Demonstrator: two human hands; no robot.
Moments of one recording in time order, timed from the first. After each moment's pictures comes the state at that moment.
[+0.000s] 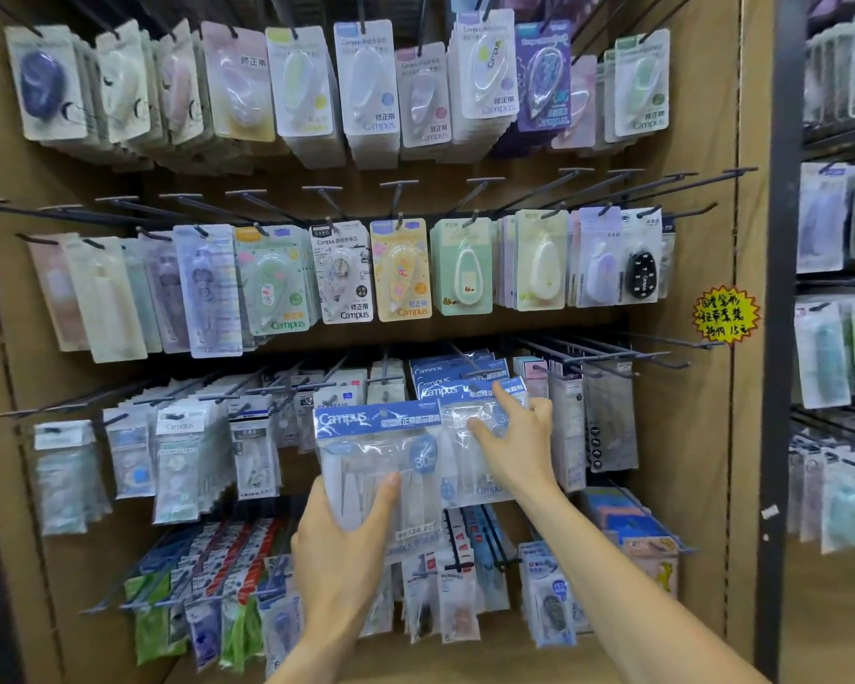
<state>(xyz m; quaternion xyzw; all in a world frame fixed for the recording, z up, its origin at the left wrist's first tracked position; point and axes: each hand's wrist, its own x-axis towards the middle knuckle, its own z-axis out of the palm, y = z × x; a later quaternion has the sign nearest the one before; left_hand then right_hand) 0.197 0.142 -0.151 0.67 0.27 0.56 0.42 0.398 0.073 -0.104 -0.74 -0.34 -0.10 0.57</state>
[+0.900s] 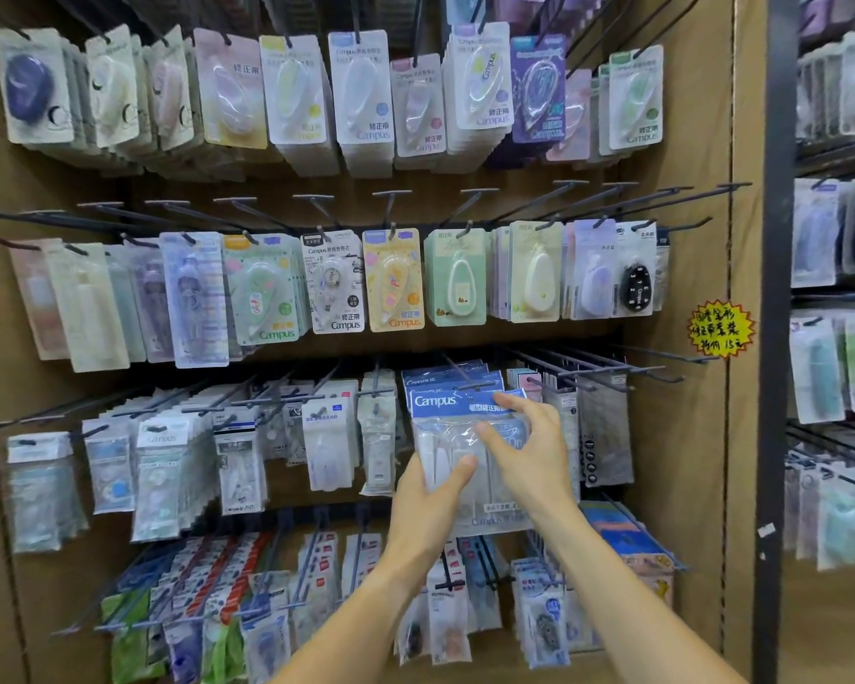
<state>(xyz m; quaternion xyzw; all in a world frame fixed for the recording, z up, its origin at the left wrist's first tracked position) 0.287 0.136 -0.132 0.72 0.13 0.39 0.57 0.402 0.050 -0.103 -0.64 -0.37 -0.13 0.66</state>
